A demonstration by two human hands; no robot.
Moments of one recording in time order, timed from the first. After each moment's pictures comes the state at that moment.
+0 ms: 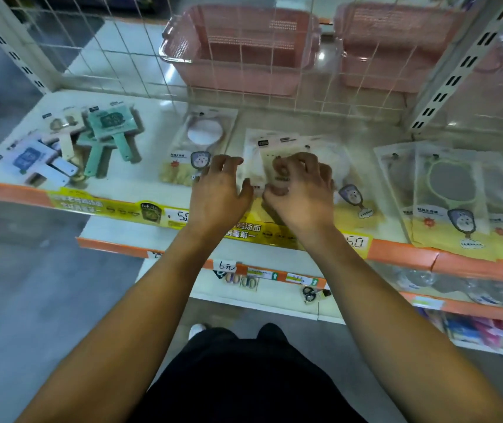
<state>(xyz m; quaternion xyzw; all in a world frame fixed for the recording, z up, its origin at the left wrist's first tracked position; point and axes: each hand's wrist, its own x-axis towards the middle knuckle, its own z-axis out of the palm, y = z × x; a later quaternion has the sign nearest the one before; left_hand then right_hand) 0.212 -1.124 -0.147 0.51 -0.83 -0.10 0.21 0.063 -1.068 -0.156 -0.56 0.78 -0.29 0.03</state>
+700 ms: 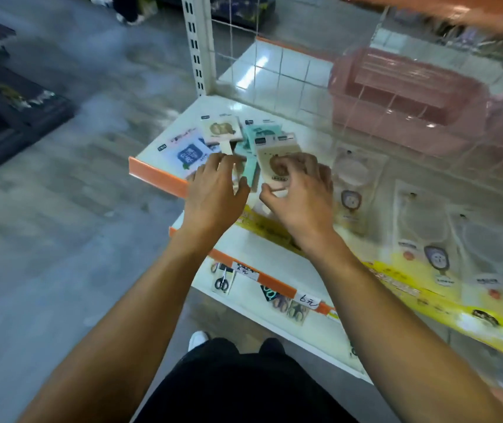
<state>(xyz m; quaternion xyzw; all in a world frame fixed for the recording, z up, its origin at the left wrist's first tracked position) 0.476 -1.209 -0.139 0.61 -0.73 -0.06 0.29 0.316 -1.191 -0.130 -0.67 0.69 -0.28 0.03</state>
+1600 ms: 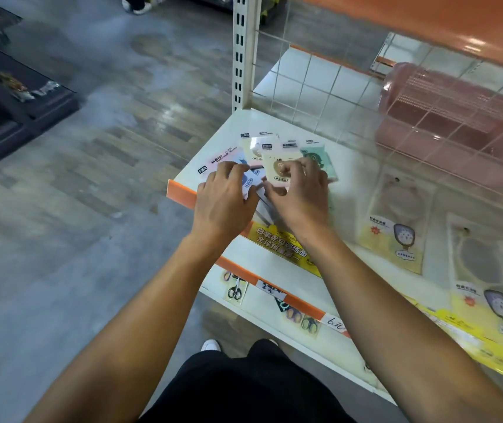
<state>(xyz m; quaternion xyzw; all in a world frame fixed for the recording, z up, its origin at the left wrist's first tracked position) 0.556 -1.270 -0.144 0.63 -0.73 -0.08 0.27 0.403 -1.289 -0.159 -0.66 0.70 -0.28 0.07</state>
